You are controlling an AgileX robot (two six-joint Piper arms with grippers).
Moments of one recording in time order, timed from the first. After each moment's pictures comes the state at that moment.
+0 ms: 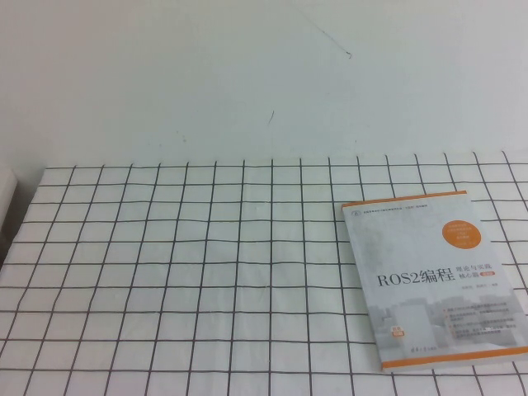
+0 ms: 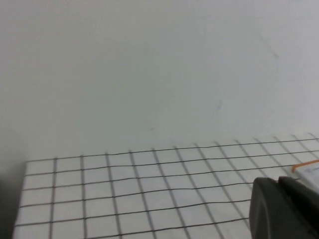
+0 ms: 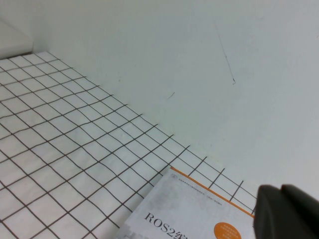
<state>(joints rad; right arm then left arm) -0.07 0.30 -0.65 0.74 0.86 -1.02 -0.26 0.29 -0.34 -0.05 0.21 -0.10</state>
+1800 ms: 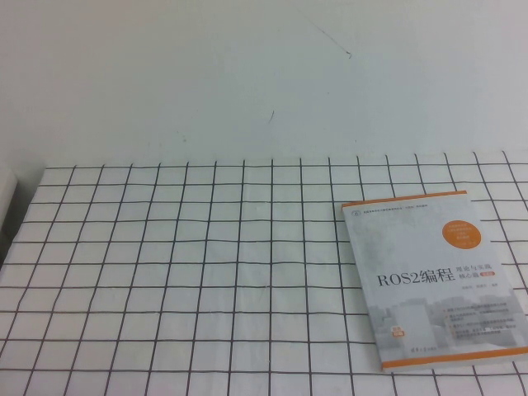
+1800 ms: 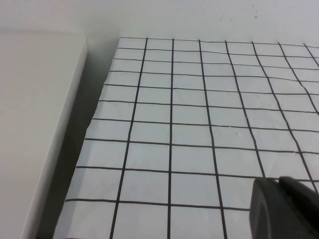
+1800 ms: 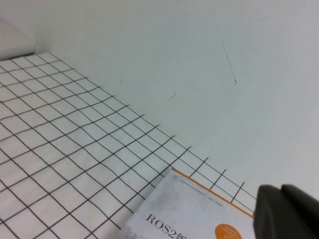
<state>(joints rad) -0.07 0.29 -0.65 0.74 0.87 -1.02 0.01 -0.01 0.02 -0.05 0.36 -0.07</state>
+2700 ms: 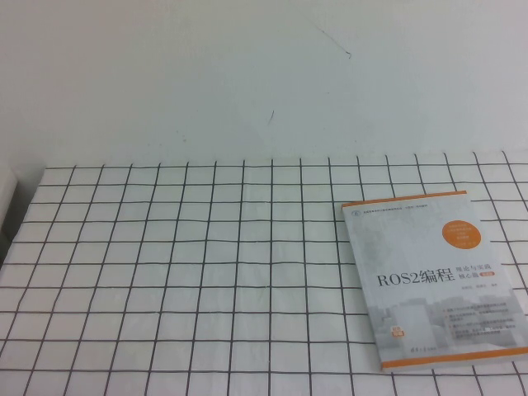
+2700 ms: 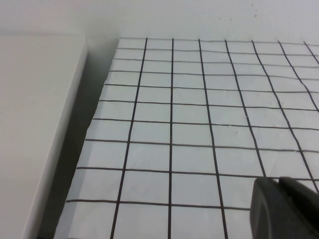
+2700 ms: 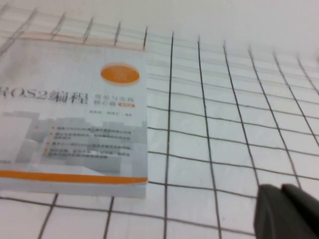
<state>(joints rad) -0.07 -0.01 0.02 0.08 0.43 -0.27 0.01 -0.01 0.02 -0.06 0.36 -0.06</state>
